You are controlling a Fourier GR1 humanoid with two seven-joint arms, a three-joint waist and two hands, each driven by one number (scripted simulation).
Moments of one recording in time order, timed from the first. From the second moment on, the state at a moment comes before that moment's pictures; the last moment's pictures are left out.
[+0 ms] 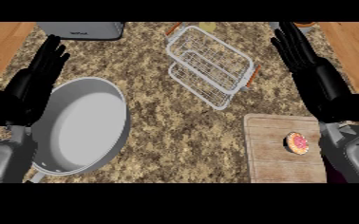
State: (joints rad) left arm -0.24 0.42 0.00 -1.59 0.26 0.07 0.16; right arm -0.39 -0.57 0.32 -1.67 -0.45 -0.22 0.00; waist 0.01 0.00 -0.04
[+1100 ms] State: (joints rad) left arm 0.04 0.27 -0.10 -1.53 0.07 0.29 0.01; right arm 0.29 -0.84 -0.20 -1.59 -0.41 -0.48 0.03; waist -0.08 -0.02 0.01
